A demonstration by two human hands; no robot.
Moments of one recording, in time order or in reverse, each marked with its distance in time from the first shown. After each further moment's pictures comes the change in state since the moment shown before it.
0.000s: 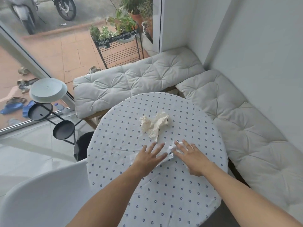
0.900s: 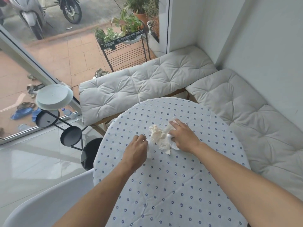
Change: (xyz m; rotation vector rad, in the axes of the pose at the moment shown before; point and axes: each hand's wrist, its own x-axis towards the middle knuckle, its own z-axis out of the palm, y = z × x) left_hand 0.001 -0.108 -0.006 -0.384 0.473 -0.377; right_hand 0.147 0.013 -0.080 0.291 0.344 0.041
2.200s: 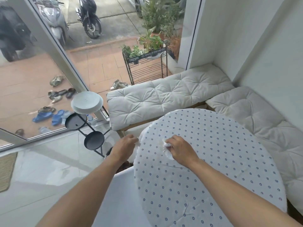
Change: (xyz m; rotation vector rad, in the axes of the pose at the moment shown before) left_hand -0.072 -0.193 -0.091 -0.138 0.073 -0.050; right_hand 0.021 -0.206 -0.025 0.339 0.204 0.059
